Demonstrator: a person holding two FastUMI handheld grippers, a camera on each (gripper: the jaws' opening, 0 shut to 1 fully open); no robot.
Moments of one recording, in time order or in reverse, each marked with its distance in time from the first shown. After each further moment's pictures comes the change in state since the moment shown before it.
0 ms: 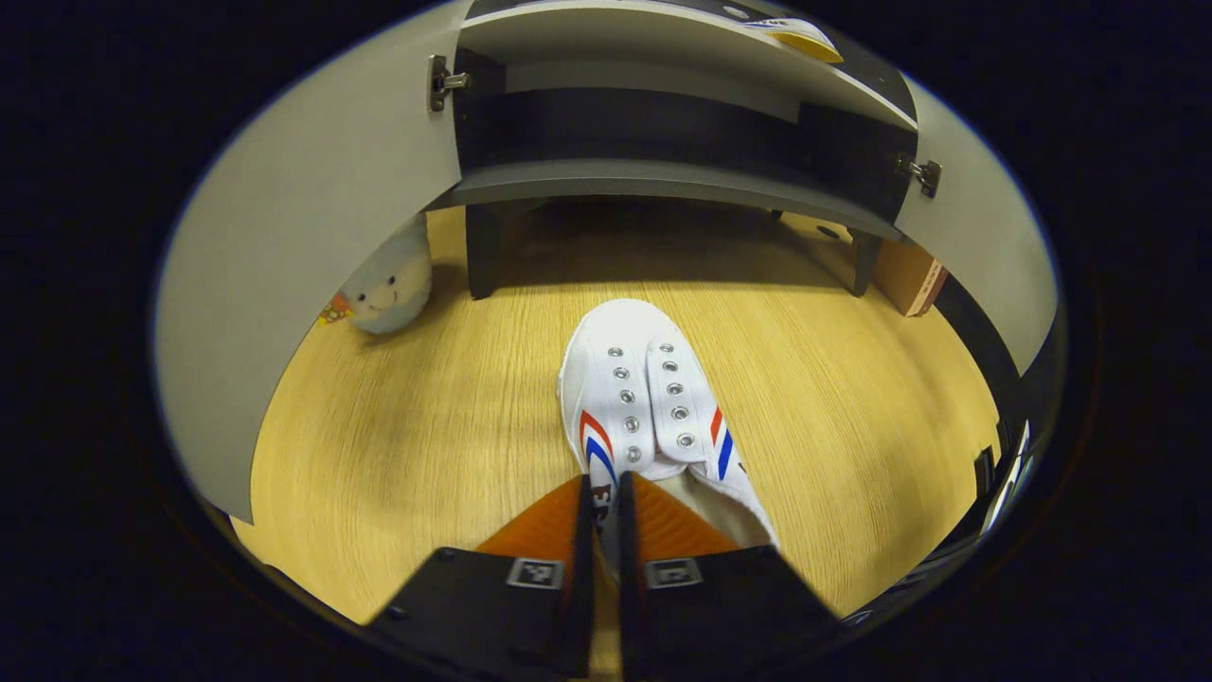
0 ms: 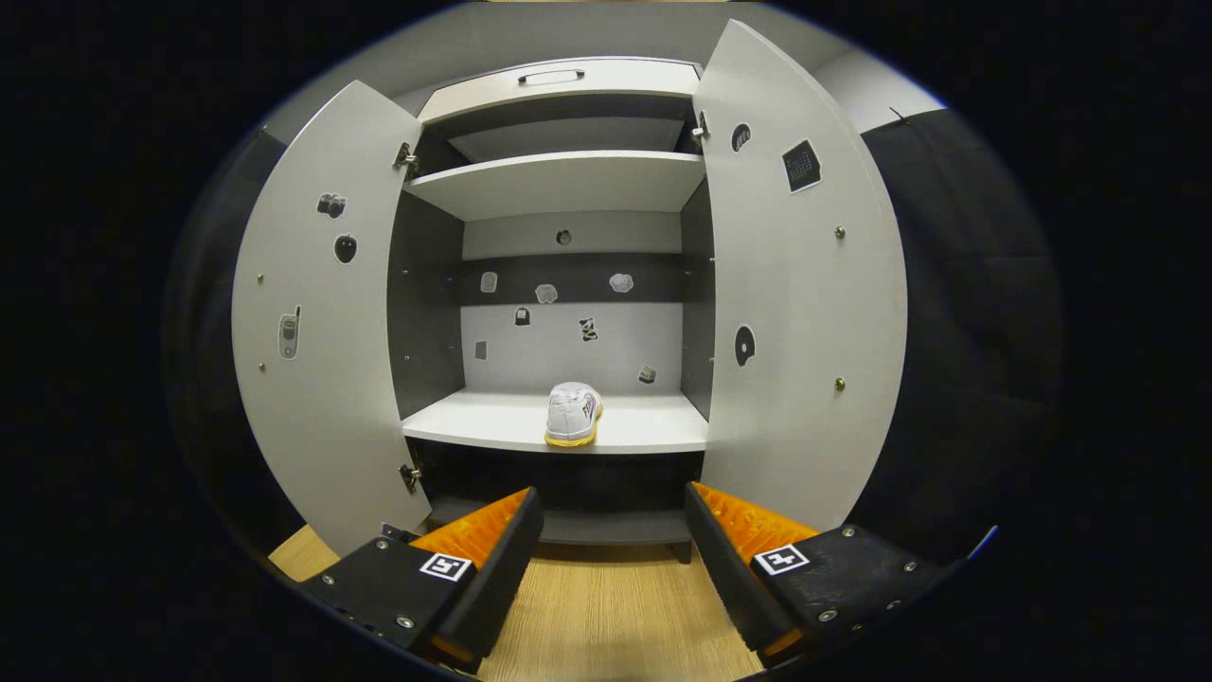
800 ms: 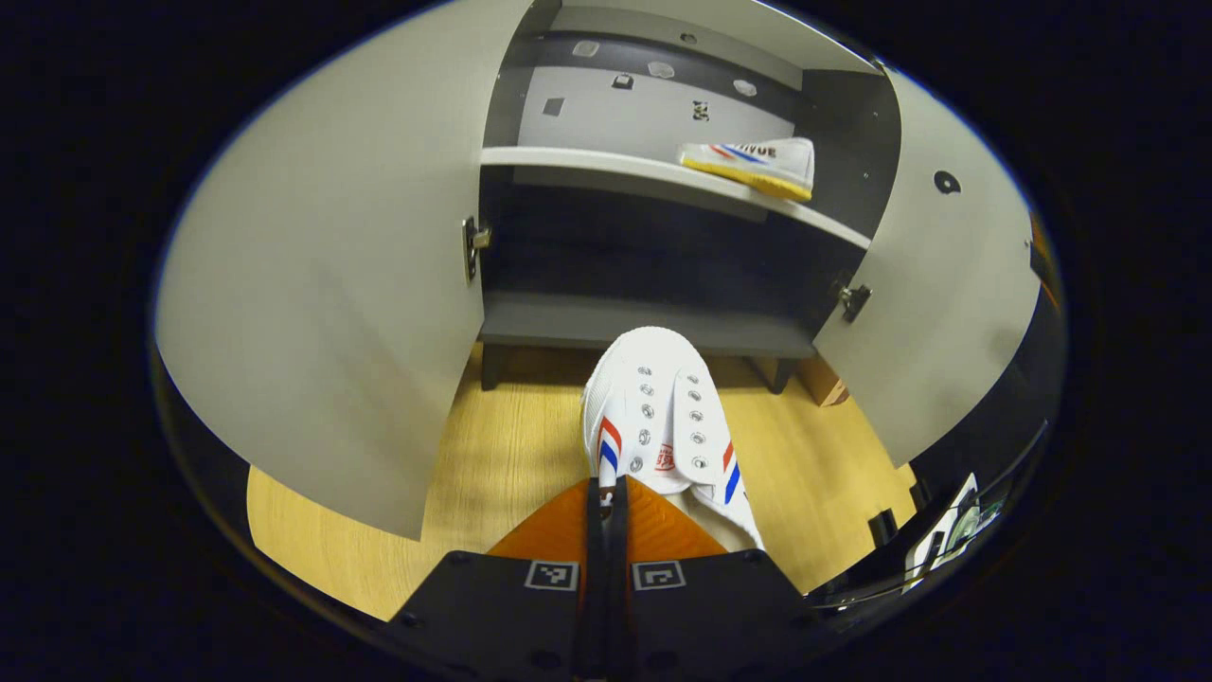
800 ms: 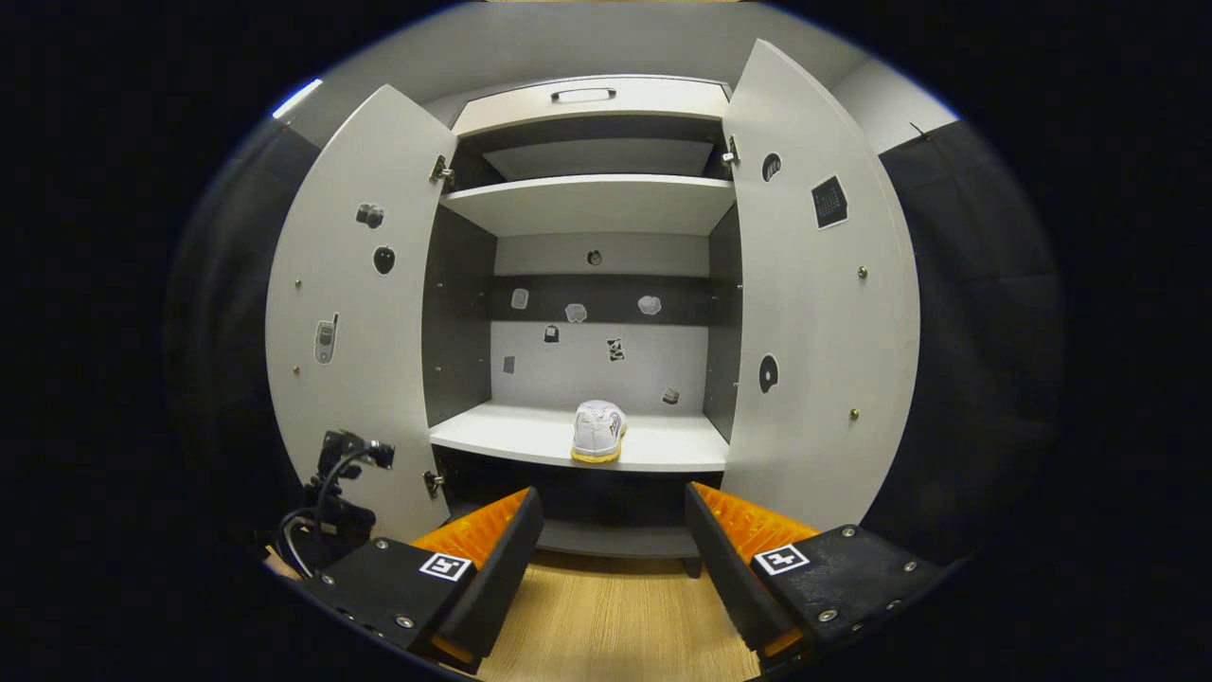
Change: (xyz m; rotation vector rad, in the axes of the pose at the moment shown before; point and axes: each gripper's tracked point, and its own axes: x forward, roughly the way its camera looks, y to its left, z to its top) left arm -0.121 -0.004 0.138 -0.103 -0.187 -0.145; right arm -0.014 0.020 0.016 -0.030 -0.072 0.084
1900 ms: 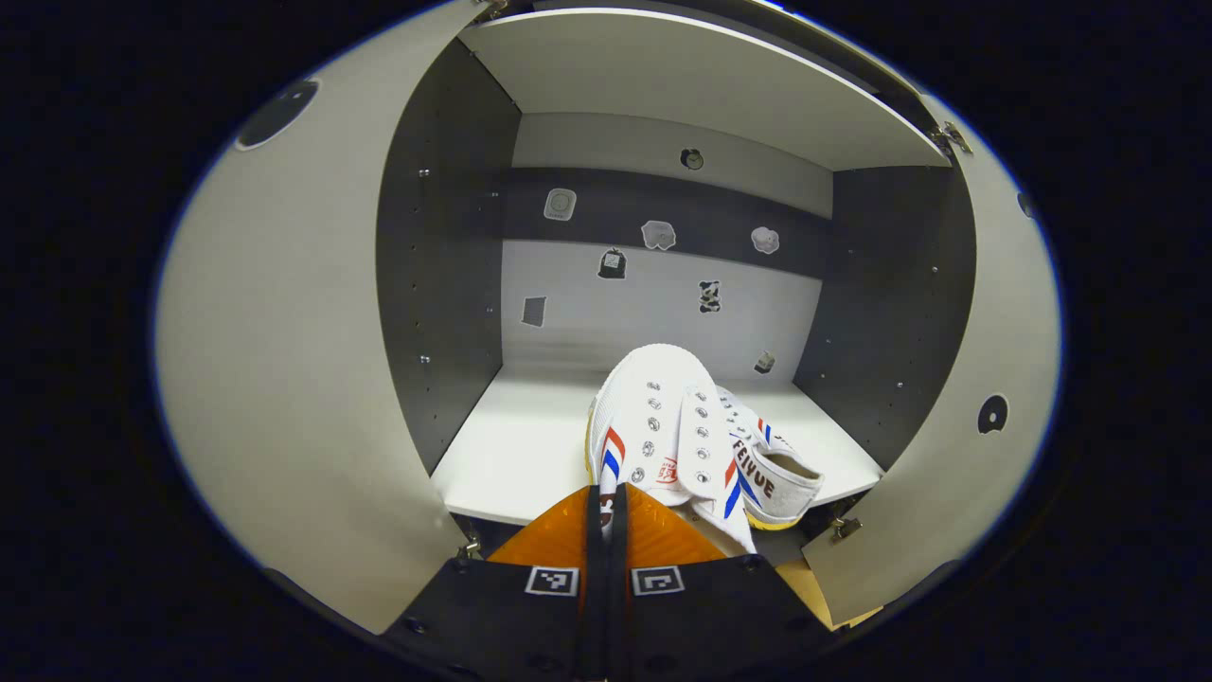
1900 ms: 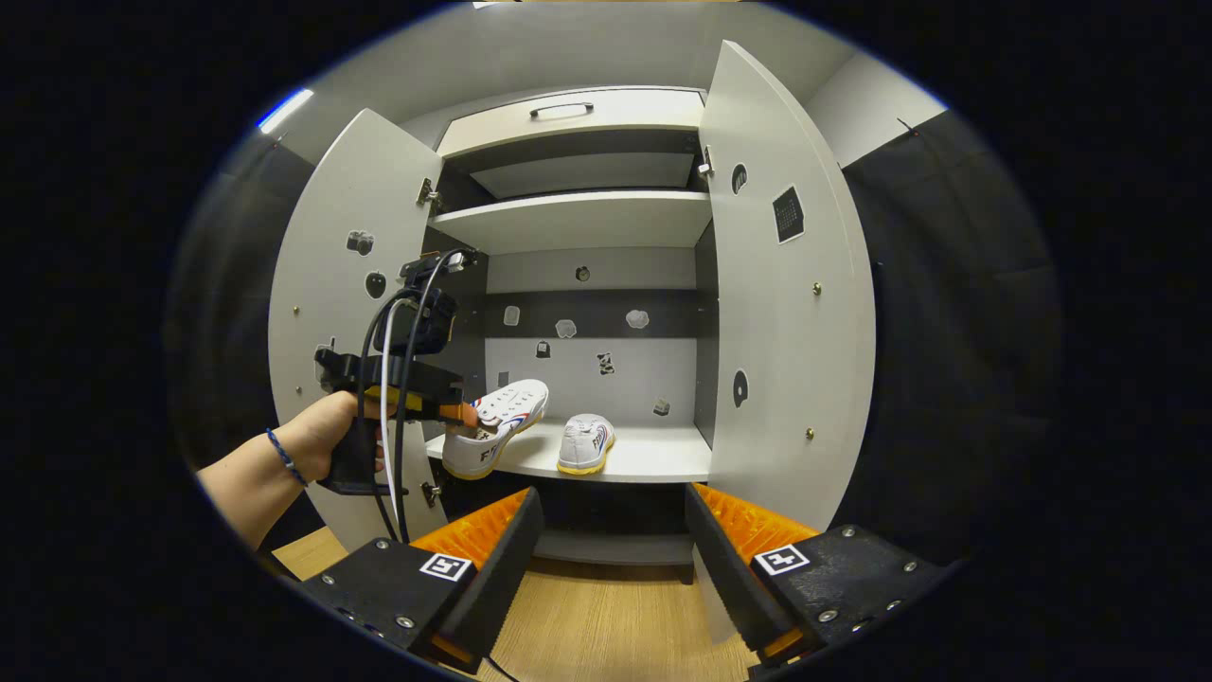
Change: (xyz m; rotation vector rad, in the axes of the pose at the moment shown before) left arm 0.041 -0.022 0.285 0.050 -0.308 0.122; right arm -0.007 -0.038 0.012 0.023 -0.026 -0.006
